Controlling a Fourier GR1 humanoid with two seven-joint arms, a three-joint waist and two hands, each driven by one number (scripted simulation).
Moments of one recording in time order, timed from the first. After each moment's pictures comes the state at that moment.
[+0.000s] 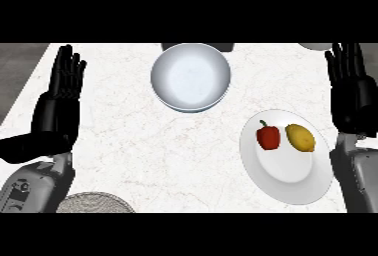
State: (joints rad) left arm -0.29 0.32 -0.15 -1.65 0.15 0.36 -0.07; right arm -0.37 -0.27 -0.06 -1.55 -0.13 -0.25 0.03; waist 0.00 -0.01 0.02
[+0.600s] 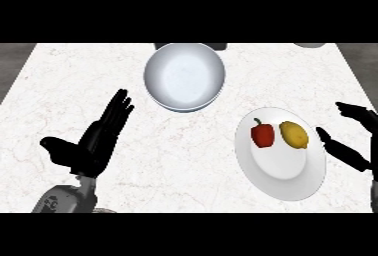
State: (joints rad) left arm -0.15 0.25 -0.27 -1.58 0.32 0.17 0.06; right arm -0.05 -0.42 -0.09 -1.47 0.08 -0.26 -0.21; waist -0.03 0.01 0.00
